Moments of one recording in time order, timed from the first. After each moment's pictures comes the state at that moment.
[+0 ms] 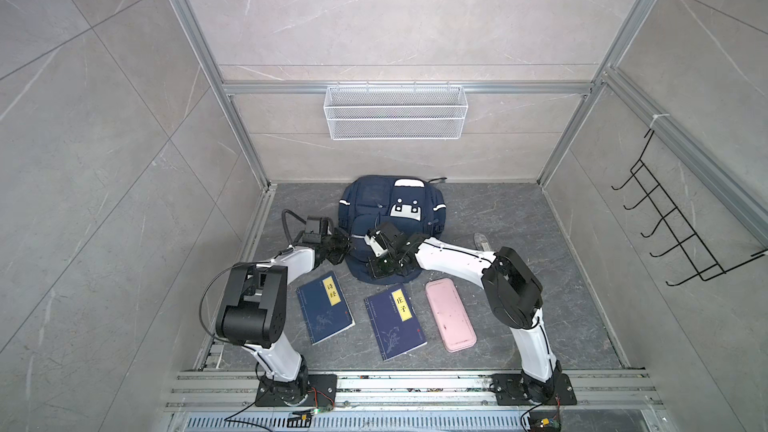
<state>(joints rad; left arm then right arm) -0.14 1.64 0.84 0.00 0.42 -1.12 0.85 2.11 1.59 -0.50 -0.24 0.48</state>
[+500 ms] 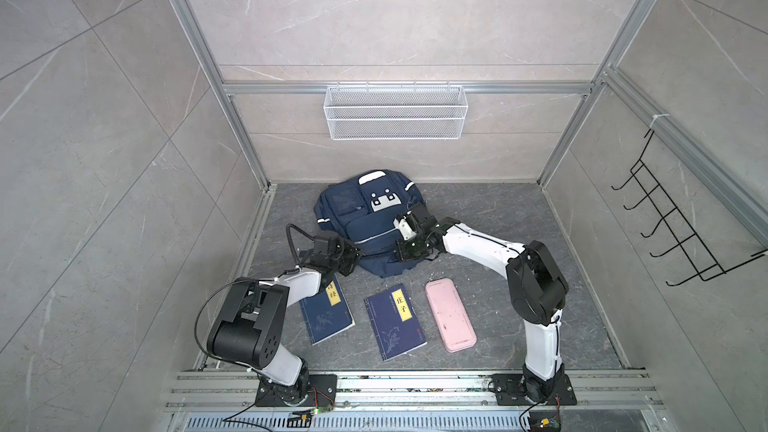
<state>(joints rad) -0.33 1.57 0.69 0.28 0.31 -1.32 0.64 2.01 1.54 -0.59 -0.25 0.37</state>
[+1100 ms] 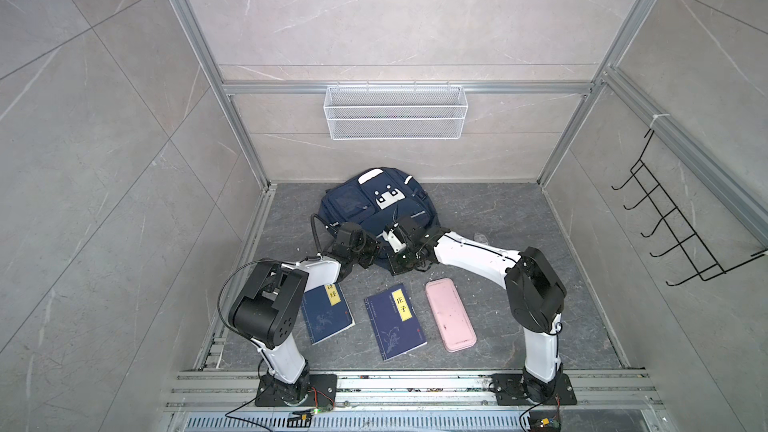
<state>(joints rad) -0.42 1.71 0.82 0.28 0.27 -1.38 0.81 2.01 1.54 -0.61 -0.20 0.39</state>
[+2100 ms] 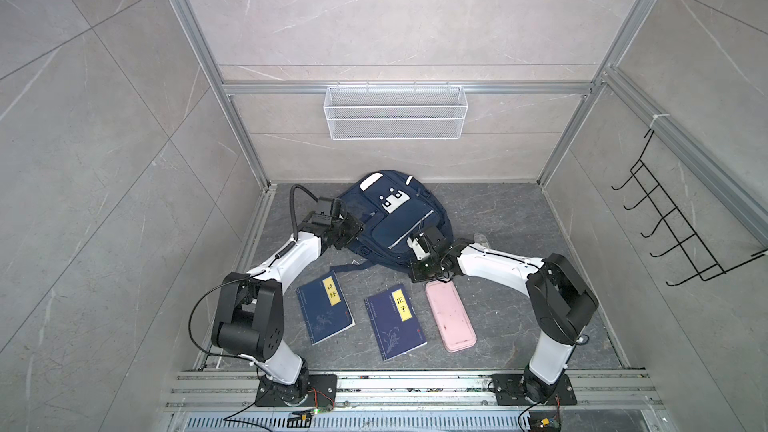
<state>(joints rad) -0.27 1.63 1.15 -0.37 0.27 -0.88 0.69 1.79 1.17 -0.46 -0.19 0.43</state>
